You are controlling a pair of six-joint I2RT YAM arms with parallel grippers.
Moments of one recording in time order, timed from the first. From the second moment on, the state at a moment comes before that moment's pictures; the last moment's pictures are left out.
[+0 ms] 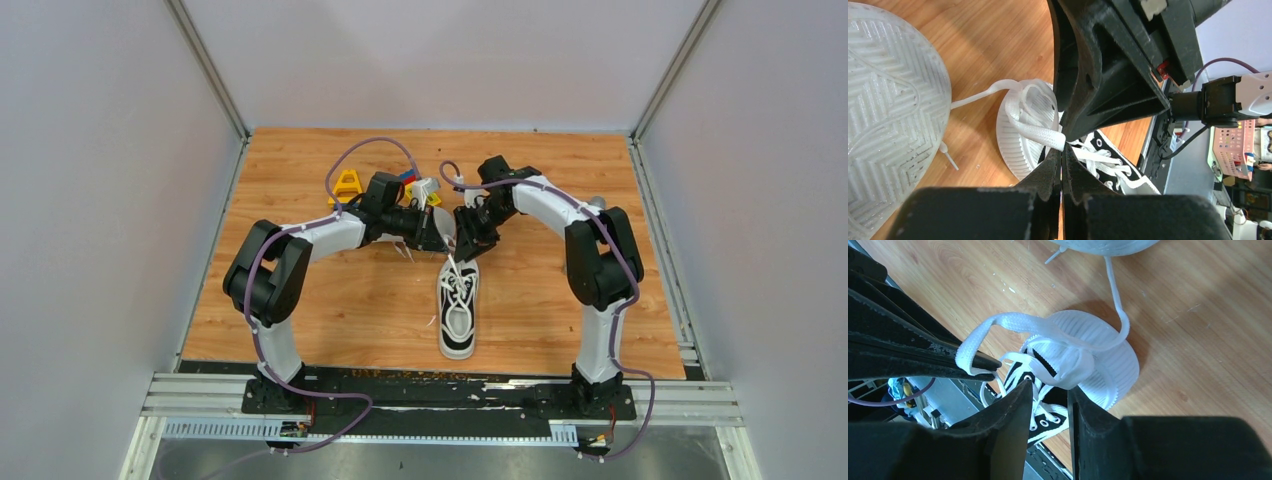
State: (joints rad) left arm -0.51 1.84 1.12 0.03 0.84 -0.30; right arm 0.41 1.99 1.51 -0.86 -0.63 0.06
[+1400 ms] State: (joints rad) left arm -0.51 1.86 1.10 0.08 0.88 -0.32; right arm 0.42 1.75 1.36 -0.82 -0.69 0.02
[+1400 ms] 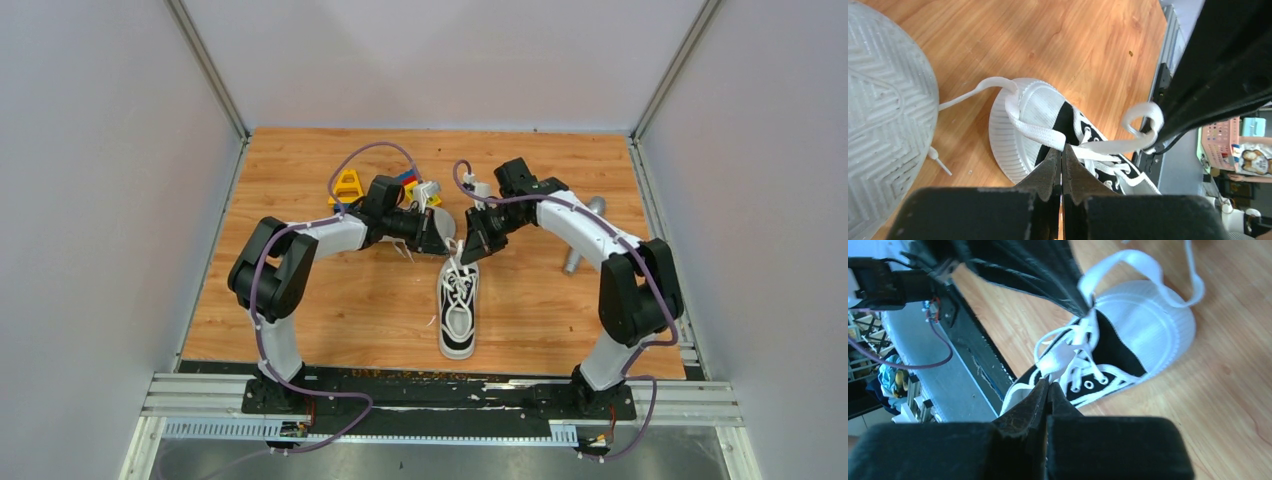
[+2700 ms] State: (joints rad) left arm -0.51 1.89 1.07 0.19 1.17 -0.44; right arm 0.51 1.34 0.80 -0.03 -0.87 -0.58
